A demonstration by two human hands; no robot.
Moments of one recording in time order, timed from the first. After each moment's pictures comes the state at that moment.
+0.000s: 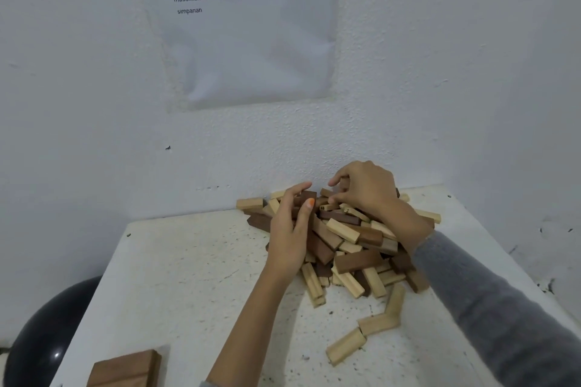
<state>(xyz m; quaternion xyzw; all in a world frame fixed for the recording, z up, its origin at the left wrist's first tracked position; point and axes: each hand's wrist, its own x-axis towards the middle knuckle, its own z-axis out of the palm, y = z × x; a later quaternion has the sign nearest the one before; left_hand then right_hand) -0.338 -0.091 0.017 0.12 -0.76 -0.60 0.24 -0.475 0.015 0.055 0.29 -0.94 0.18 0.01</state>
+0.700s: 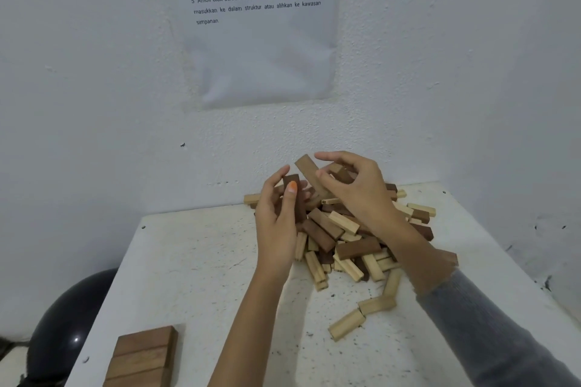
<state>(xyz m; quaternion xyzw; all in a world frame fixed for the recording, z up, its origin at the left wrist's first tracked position) -0.302 -0.082 0.057 0.14 -0.62 -0.70 0.32 -0.396 0.018 0.082 0.28 -0.74 0.62 -0.02</state>
